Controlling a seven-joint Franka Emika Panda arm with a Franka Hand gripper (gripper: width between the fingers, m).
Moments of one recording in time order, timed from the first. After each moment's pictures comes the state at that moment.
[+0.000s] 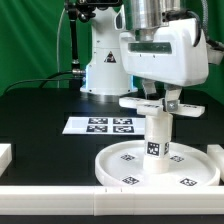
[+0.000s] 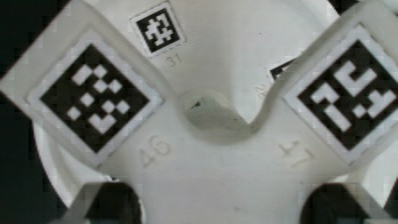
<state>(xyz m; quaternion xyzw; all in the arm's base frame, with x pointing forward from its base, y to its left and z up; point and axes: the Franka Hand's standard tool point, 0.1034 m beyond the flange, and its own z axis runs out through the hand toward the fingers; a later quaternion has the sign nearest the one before) 0.558 0.042 0.107 -0.78 0.62 0.01 0.06</state>
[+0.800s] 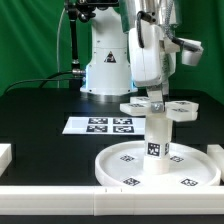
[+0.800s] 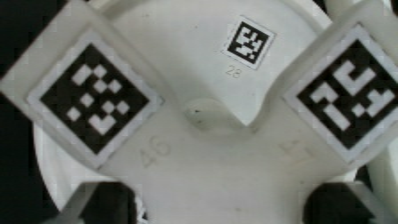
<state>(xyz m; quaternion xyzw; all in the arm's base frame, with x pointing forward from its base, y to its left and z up) 0.560 0.042 0.105 -0.58 0.81 0.01 0.10</state>
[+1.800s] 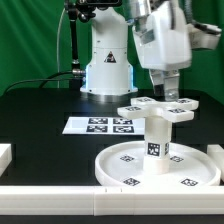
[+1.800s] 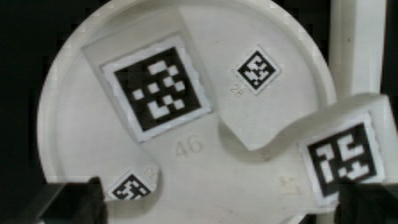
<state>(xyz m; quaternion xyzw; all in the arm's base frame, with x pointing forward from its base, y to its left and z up) 0.560 0.050 0.125 -0.74 0.66 0.01 0.10</state>
